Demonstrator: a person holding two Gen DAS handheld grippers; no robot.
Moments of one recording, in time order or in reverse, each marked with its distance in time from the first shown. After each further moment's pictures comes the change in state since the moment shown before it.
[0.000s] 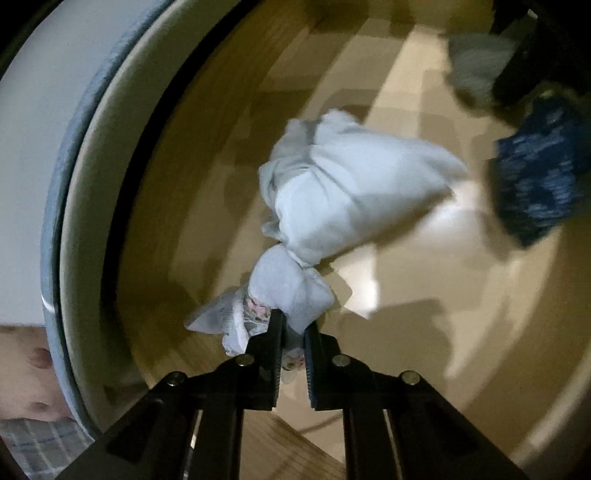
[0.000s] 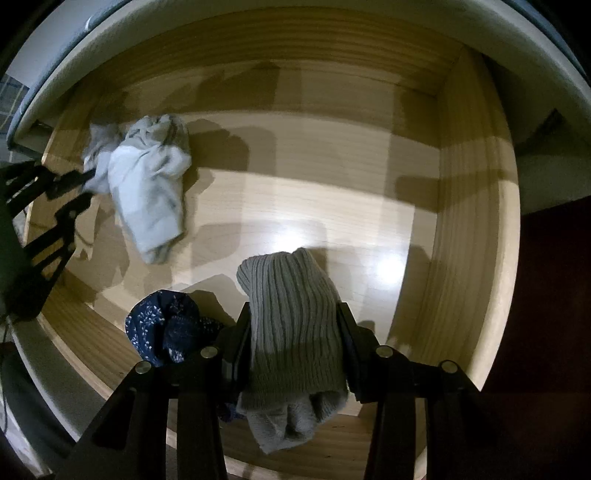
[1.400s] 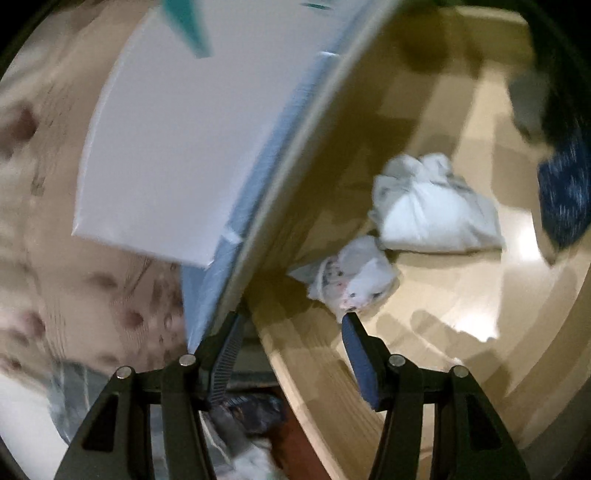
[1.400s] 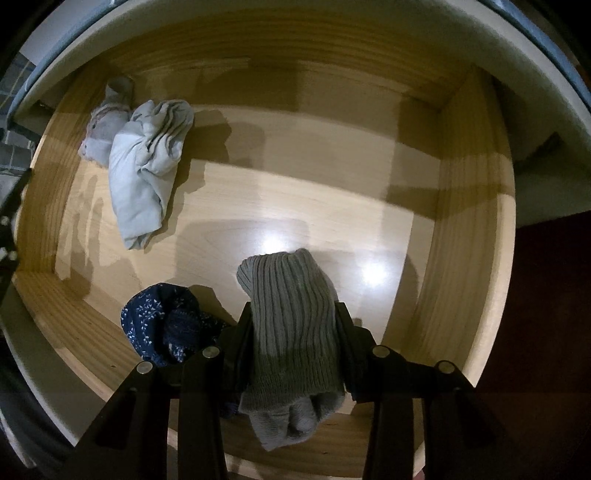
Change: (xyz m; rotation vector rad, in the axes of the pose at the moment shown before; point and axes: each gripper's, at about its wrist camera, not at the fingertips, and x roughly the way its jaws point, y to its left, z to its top) left arm -0.058 -0.049 -0.047 -0.081 -0.110 0.466; right arm 0.000 0.028 -0.004 -0.050 0.000 -0.054
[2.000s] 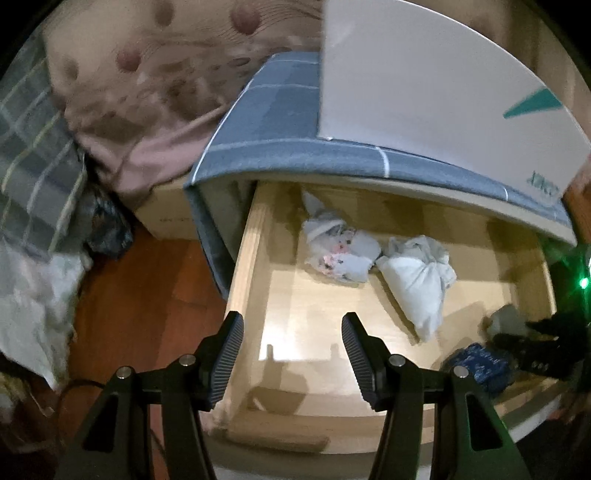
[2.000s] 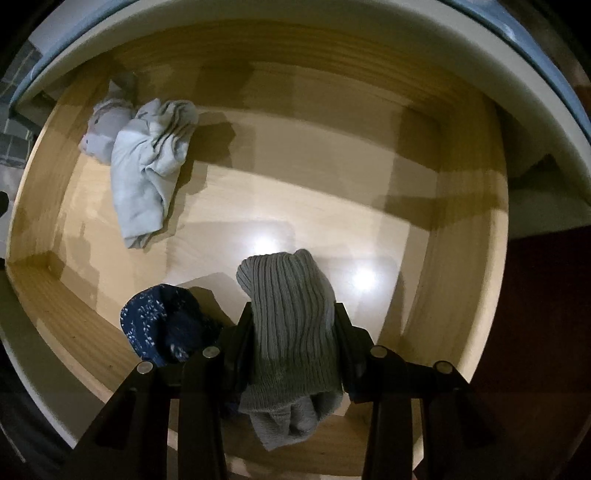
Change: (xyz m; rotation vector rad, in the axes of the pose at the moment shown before) left arm -0.001 0.094 -0.062 -1.044 0.271 -0.446; right arm -0.007 0.014 -0.007 -0.031 -0.018 -0.041
